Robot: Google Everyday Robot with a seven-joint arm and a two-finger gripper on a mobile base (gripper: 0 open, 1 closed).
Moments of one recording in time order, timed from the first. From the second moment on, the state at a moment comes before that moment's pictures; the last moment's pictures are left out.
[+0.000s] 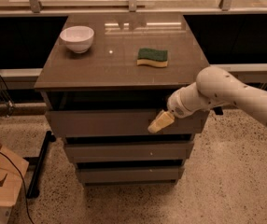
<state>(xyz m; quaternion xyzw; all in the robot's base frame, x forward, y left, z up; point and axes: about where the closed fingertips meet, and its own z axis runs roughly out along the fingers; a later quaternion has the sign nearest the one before) 0.643 -0.120 0.673 -0.49 0.81 0.14 0.31</state>
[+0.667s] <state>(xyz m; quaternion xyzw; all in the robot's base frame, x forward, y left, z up) 0.605 -0.123 0.673 -0.55 0.78 0.17 0.24</state>
